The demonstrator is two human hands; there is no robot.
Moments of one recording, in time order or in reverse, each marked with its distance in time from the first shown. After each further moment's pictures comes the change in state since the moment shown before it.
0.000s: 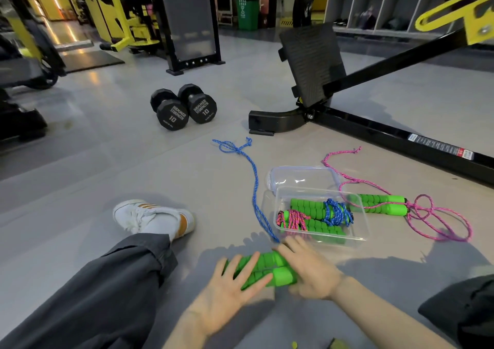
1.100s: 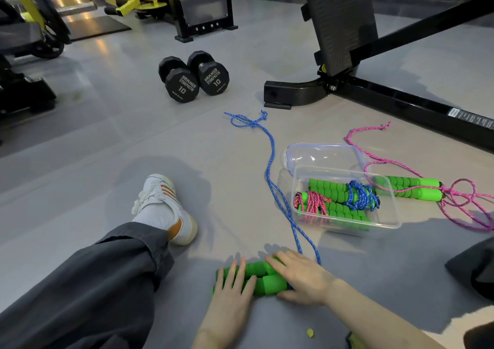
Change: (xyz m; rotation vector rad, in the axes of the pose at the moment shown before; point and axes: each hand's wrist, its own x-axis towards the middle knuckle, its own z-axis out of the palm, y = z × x) left_hand -0.049 0.044 0.026 -0.275 -0.372 -0.439; right_hand 0.024 -0.017 0.070 -0.059 -0.205 -0.120
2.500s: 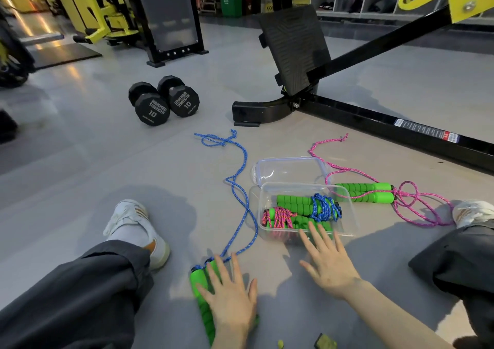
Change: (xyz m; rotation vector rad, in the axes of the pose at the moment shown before) left_hand 0.073 0.065 -0.020 -0.368 -0.245 -0.591; right_hand -0.078 0.088 0.011 -0.230 0.416 0.594
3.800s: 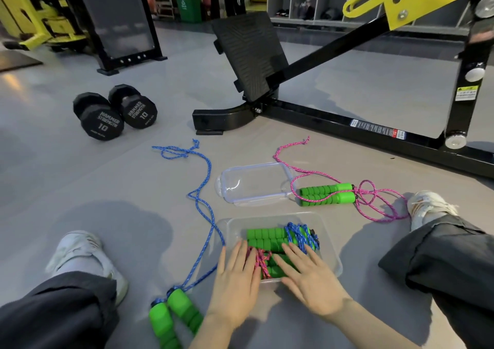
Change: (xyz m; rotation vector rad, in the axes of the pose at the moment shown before) left_hand 0.039 0.067 -0.022 0.212 -0.005 0.600; right_hand -0.017 0.010 -0.038 0.133 -0.264 -0.011
